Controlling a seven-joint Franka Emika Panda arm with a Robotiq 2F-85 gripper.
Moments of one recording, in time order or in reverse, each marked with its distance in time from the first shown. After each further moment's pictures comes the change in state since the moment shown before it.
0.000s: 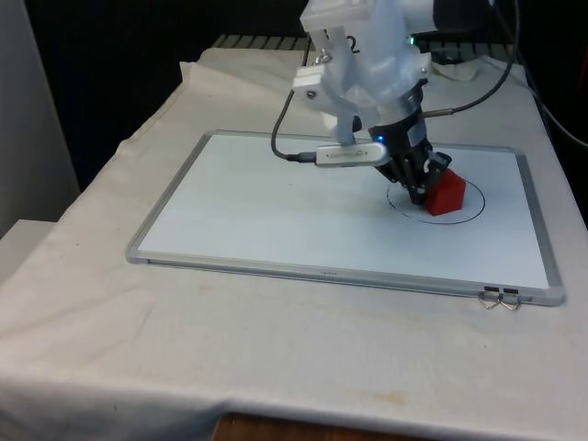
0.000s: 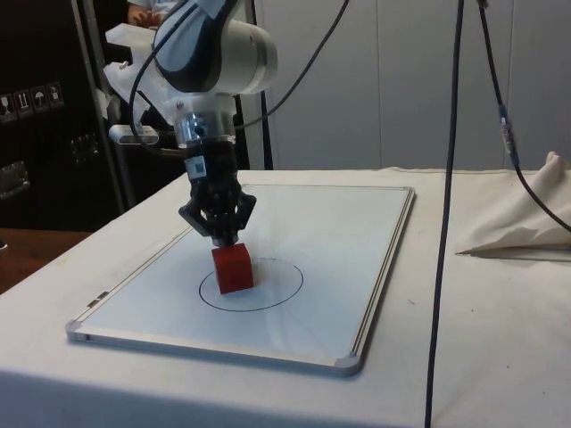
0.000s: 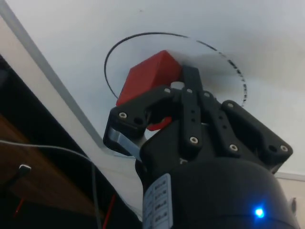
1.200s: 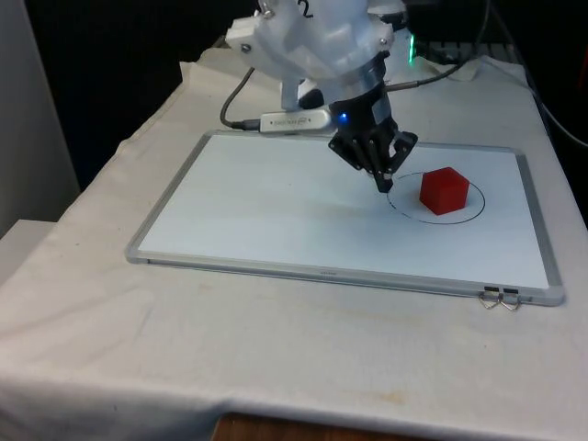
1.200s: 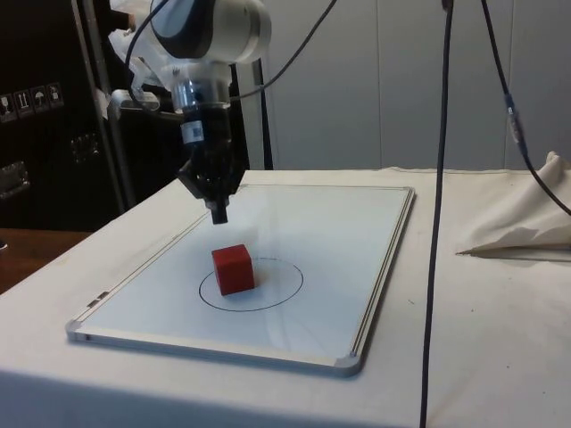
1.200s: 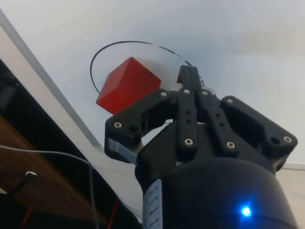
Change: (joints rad) arm -0.018 -0.018 -0.077 0.084 -0.011 -0.077 -0.159
